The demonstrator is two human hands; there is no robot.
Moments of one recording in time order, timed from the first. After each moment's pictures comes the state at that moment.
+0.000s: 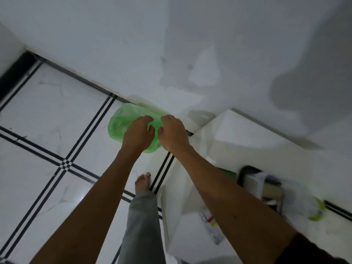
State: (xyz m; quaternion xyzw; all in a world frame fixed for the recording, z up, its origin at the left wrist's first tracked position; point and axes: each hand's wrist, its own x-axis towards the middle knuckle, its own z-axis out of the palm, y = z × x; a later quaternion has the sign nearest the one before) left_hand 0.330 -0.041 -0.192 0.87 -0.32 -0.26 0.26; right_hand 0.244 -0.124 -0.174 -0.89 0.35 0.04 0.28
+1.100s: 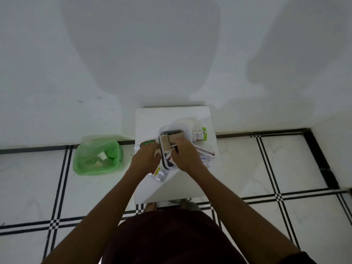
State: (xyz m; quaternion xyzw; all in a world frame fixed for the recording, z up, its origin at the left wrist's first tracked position) left_hand 0.071 -0.016 -0.004 0.72 -0.61 -0.32 0.13; right_hand -0.079 -0.053 0.017 -0.79 0.55 -0.07 0.25
